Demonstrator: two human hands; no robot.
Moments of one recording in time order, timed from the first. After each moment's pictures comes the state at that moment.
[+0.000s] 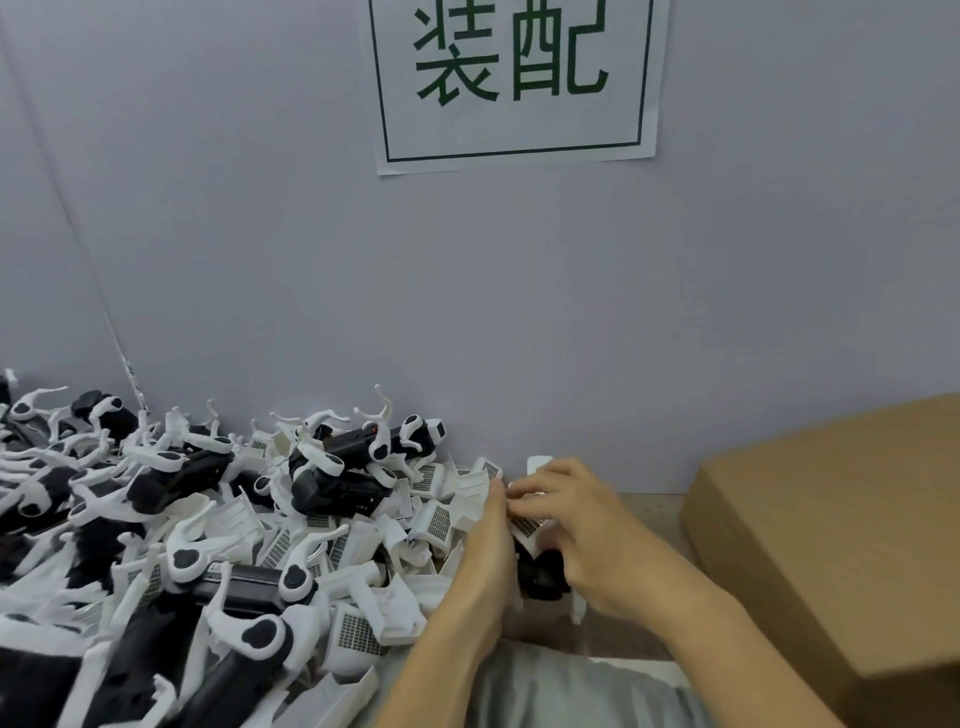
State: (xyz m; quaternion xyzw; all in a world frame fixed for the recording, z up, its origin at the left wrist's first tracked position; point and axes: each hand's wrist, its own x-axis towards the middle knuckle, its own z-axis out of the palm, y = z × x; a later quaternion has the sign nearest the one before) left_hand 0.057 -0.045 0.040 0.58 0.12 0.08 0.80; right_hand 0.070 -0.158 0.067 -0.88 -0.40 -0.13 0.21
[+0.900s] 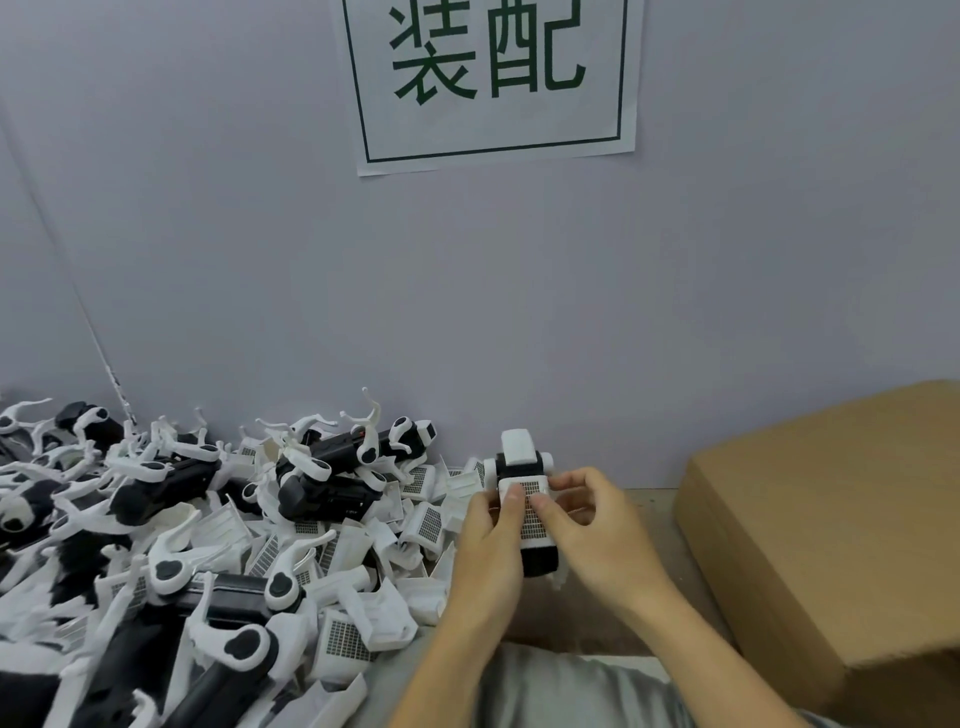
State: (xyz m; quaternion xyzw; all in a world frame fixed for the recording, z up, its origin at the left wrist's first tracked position) left_hand 0.054 -0.046 0.025 0.68 0.07 0.18 0.70; right_hand 0.079 -0.155 0.034 -0.77 -0.11 -0.12 0.61
